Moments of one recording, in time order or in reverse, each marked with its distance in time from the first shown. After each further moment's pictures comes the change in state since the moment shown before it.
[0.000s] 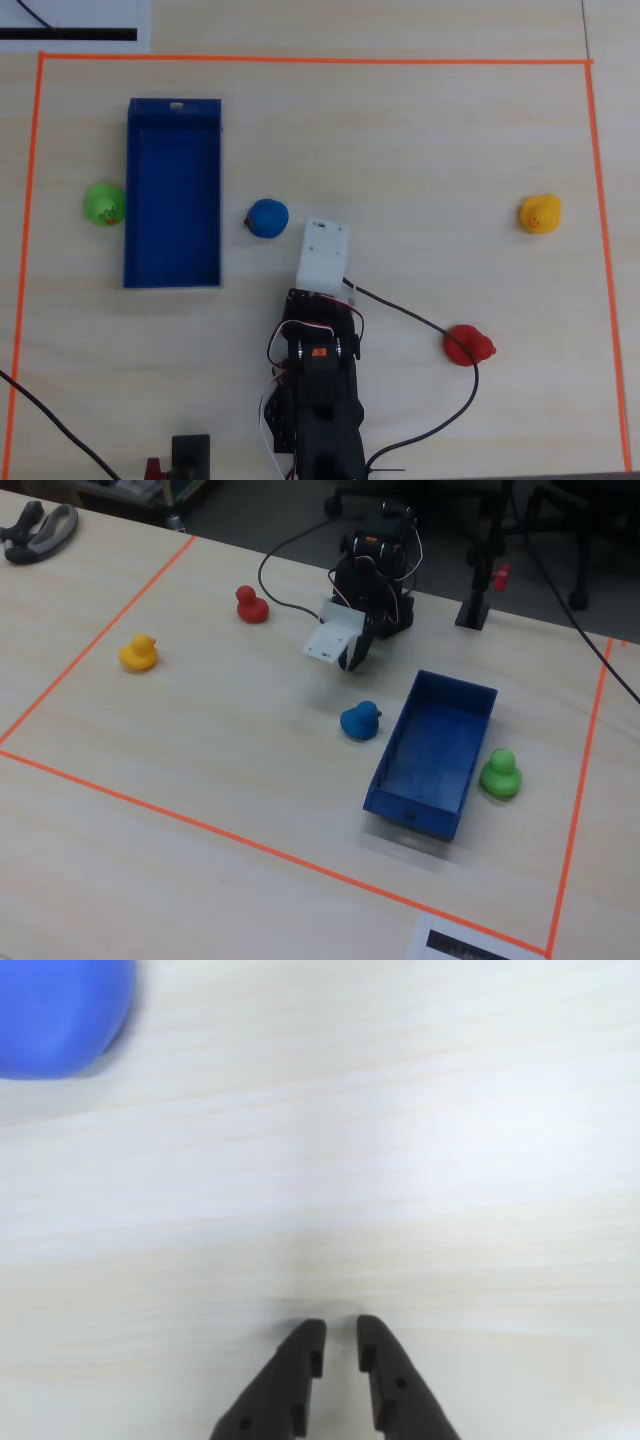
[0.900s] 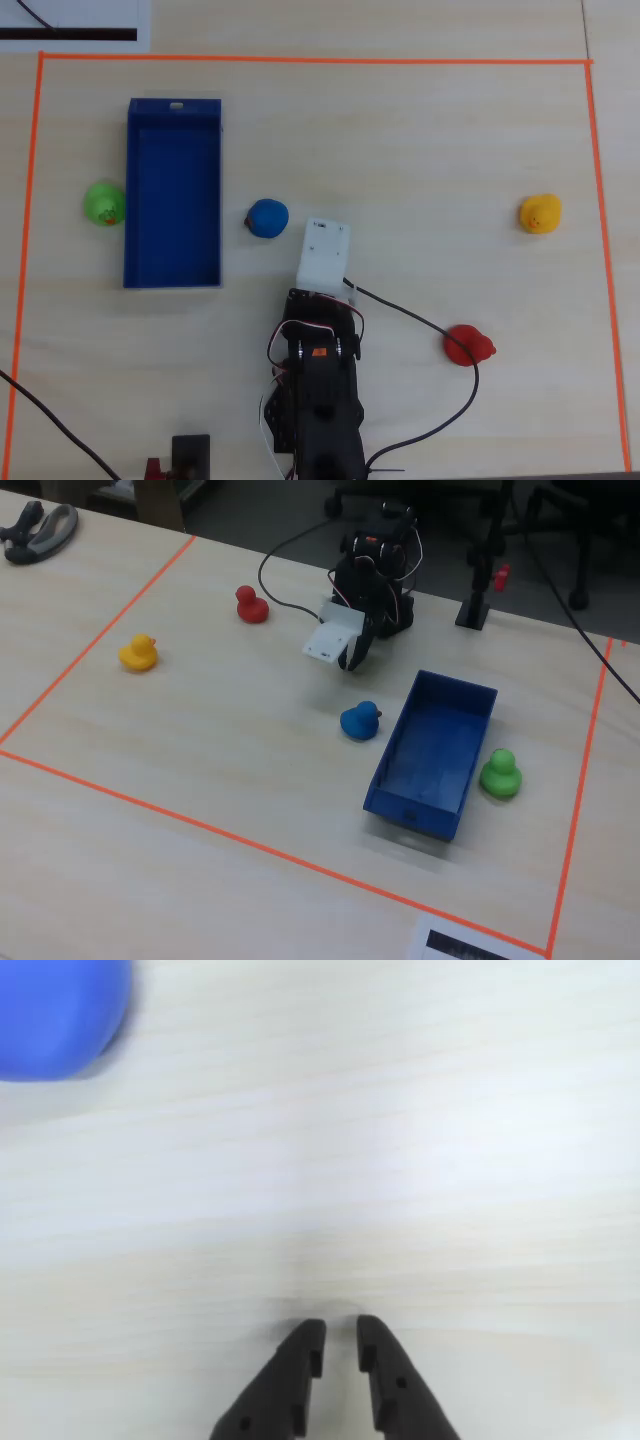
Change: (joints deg) arm 0.4 0.0 0.0 0.0 0.0
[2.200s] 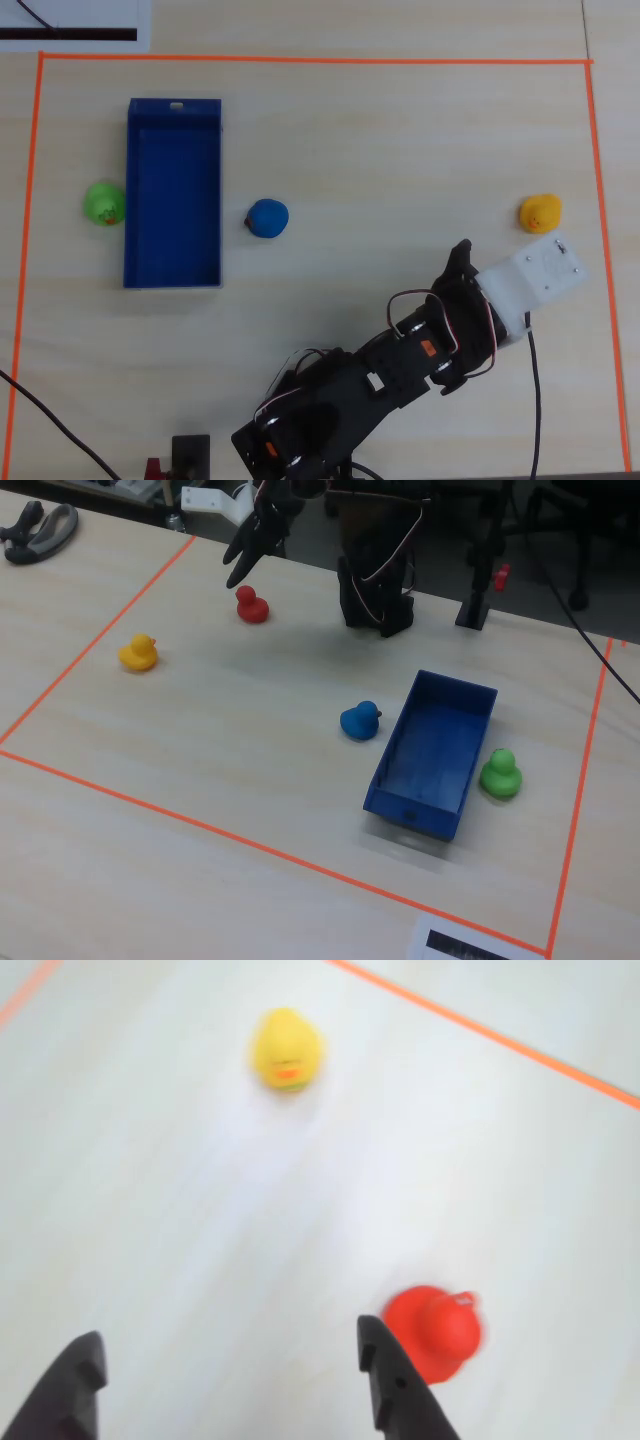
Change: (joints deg) arm 62.4 -45.4 -46.6 -21.1 -11.8
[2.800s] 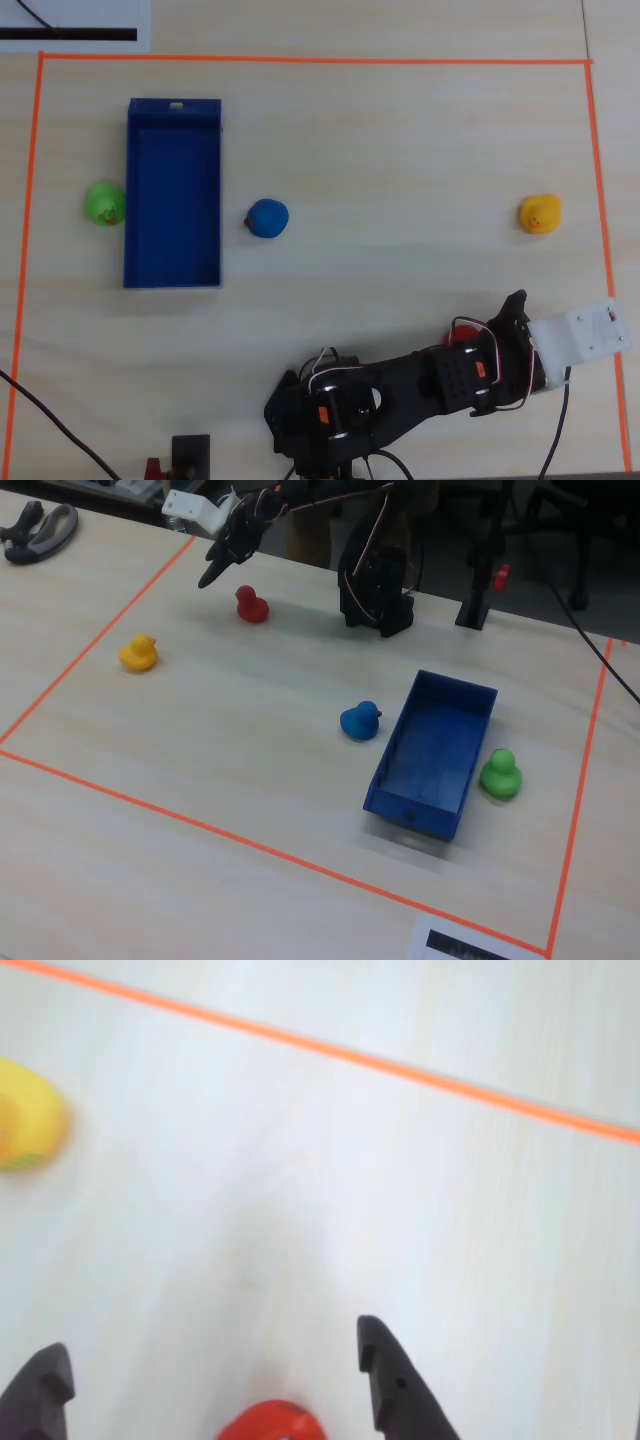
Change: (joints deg) arm 18.6 -23.5 8.0 -31.8 -7.4
